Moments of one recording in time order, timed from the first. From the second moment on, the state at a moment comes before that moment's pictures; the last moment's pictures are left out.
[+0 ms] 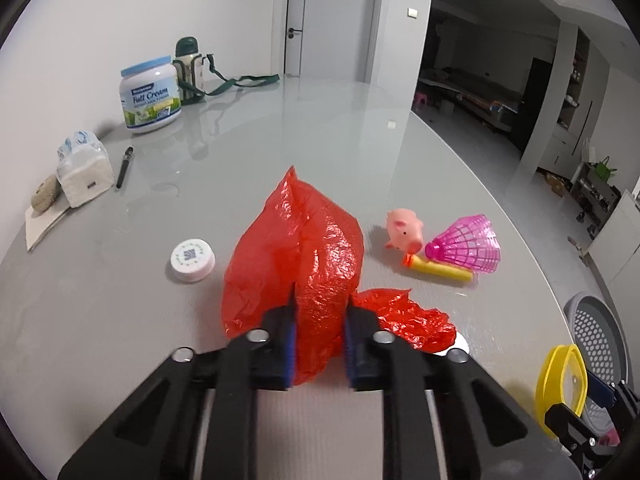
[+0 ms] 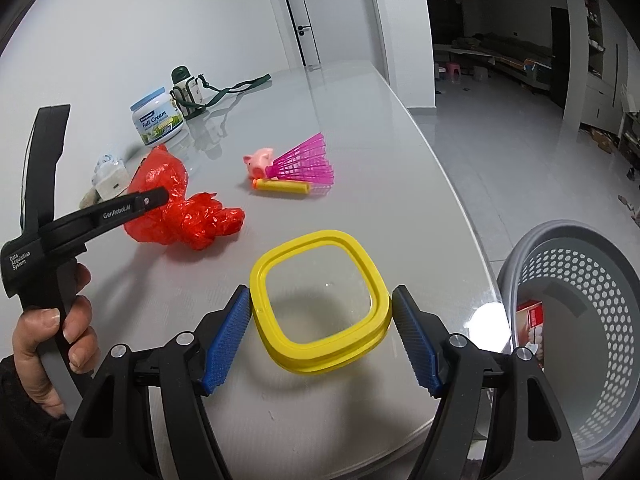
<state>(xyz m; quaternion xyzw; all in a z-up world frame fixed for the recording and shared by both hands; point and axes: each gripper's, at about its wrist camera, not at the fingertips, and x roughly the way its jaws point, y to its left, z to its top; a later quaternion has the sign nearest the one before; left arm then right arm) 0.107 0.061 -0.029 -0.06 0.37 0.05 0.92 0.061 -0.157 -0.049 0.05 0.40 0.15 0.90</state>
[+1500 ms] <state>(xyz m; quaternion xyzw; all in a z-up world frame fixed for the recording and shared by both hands) 0.078 -0.215 -0.038 0.09 0.40 -0.27 0.87 -0.001 -0.364 -0.068 0.16 0.38 -0.10 0.91</state>
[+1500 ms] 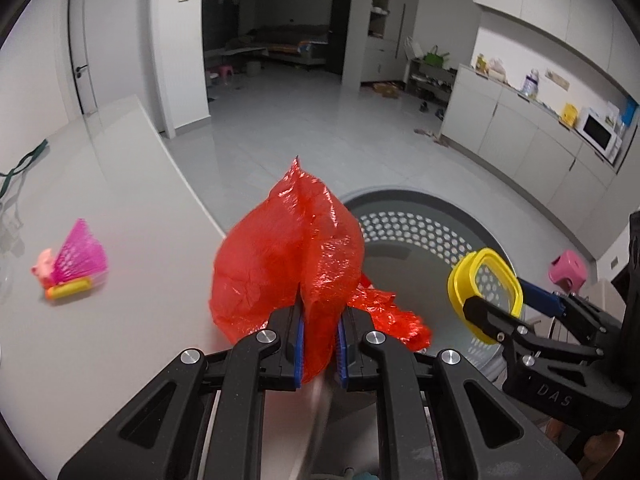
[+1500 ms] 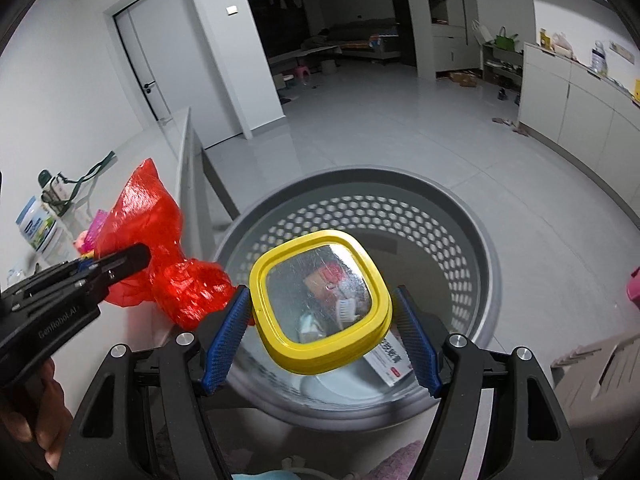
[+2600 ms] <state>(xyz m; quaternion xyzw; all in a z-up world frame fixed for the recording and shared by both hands) 0.077 -0.269 -0.061 0.13 0.42 -0.28 0.85 -0.007 -0.401 -0.087 0.19 0.39 -0.13 0.89</state>
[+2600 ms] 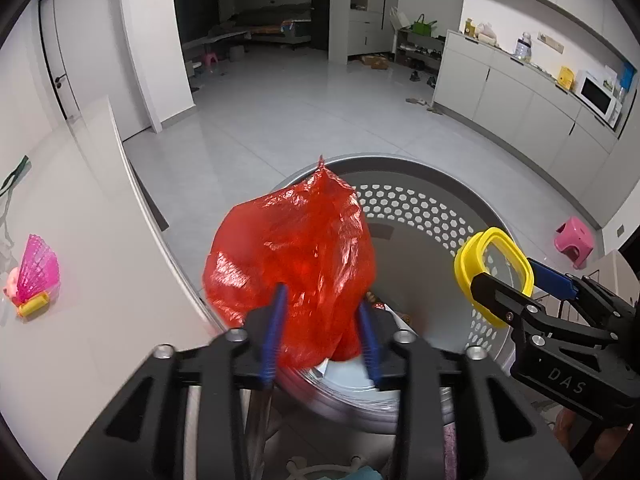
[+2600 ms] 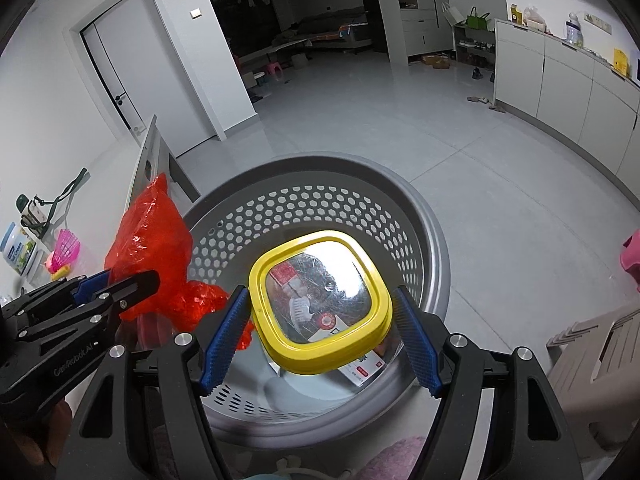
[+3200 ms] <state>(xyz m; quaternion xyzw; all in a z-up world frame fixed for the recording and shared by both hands) 0.073 -0.259 -0.053 0.13 0.41 -0.27 0.86 -0.015 -0.396 -0.083 0.20 0.39 -0.13 0.89</state>
